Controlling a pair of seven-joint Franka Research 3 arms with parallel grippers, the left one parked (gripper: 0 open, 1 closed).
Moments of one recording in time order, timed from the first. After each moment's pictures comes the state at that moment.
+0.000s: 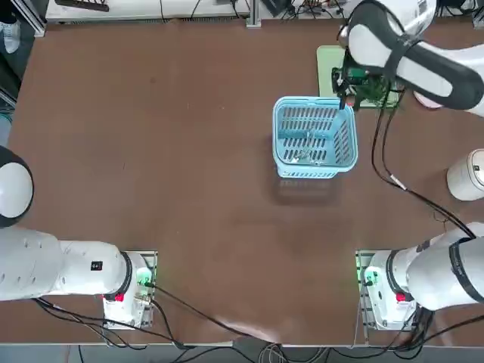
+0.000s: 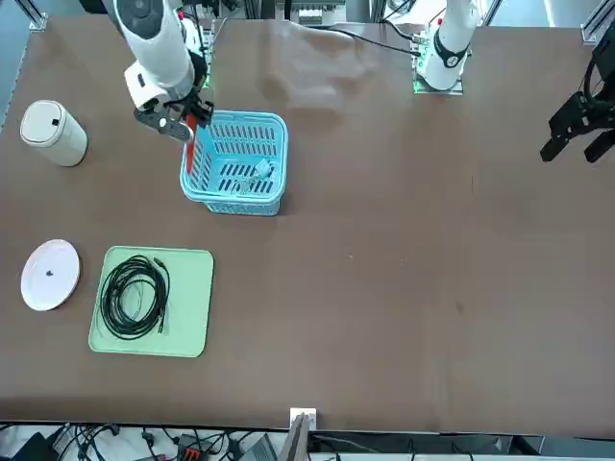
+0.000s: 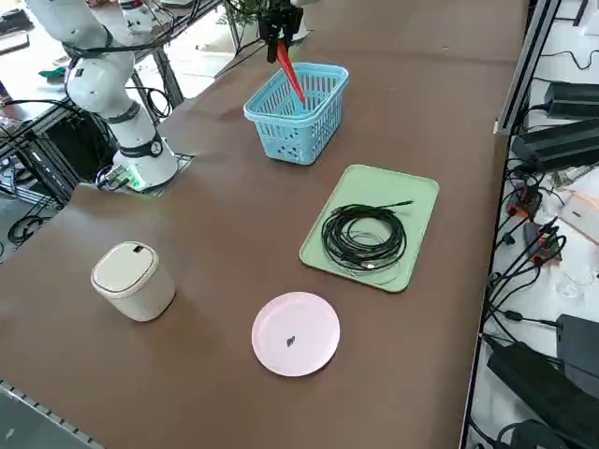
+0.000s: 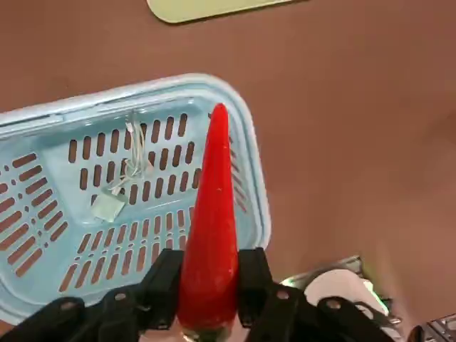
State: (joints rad) arm 0.41 -0.11 0.07 -1.98 -0.02 1.62 0.74
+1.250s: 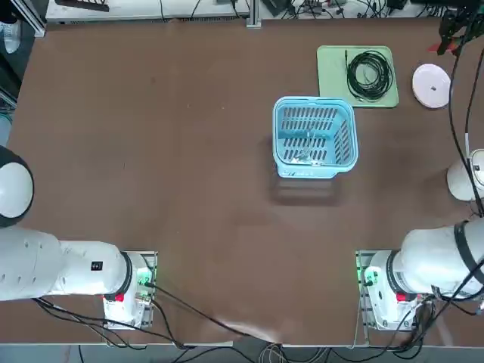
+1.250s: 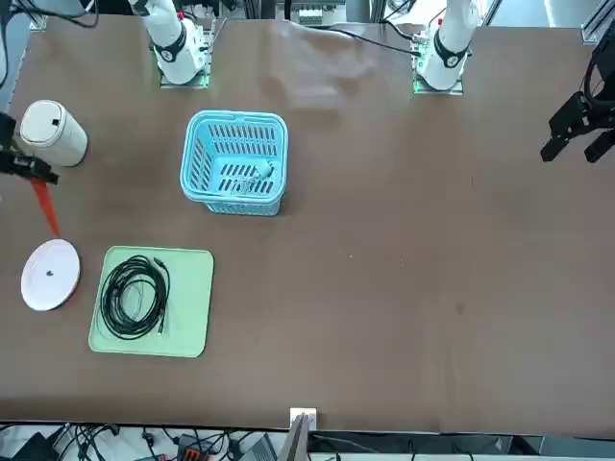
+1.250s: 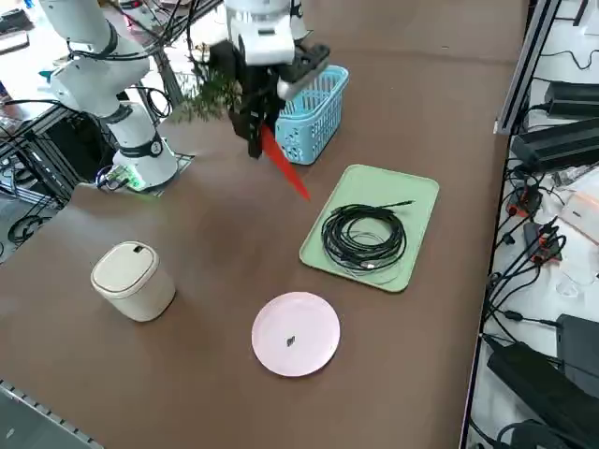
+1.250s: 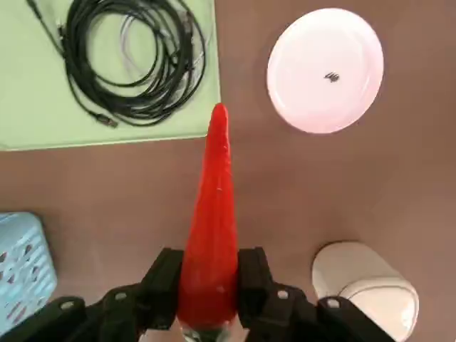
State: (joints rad) arm -0.29 0.17 0.04 -1.65 -0.11 1.71 -0.13
